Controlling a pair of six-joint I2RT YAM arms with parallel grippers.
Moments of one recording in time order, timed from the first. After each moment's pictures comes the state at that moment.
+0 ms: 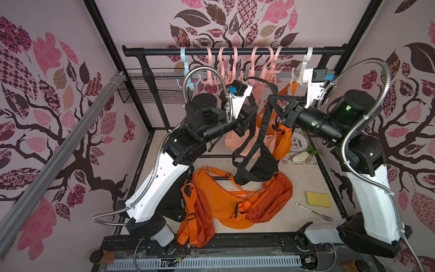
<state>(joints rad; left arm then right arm) -0.82 1.68 2.32 -0.63 0.14 0.03 0.54 1.40 2.19 -0.62 -0.27 0.38</state>
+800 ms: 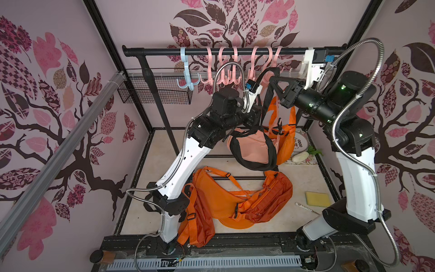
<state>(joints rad) -0.77 1.94 2.58 -0.77 0.13 -0.03 0.43 1.58 2.41 -0.64 -0.34 0.38</state>
